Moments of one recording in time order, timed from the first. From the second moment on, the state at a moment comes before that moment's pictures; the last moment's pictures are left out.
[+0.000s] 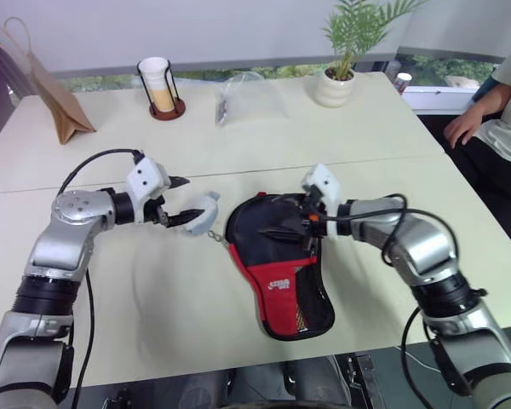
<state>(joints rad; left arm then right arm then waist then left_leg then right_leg) -0.48 0.72 -0.02 0.11 -0.25 0.25 -1.03 -0.57 -0.54 0.28 -0.12 0.38 0.66 0.82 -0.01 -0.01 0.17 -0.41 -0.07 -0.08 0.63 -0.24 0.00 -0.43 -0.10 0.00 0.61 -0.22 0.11</state>
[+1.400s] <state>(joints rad) -0.76 0.61 -0.15 0.61 -0.07 0.07 -1.01 -0.50 -0.43 0.38 0.07 0.09 0.36 0.81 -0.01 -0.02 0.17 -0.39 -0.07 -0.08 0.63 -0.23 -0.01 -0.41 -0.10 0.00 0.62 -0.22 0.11</state>
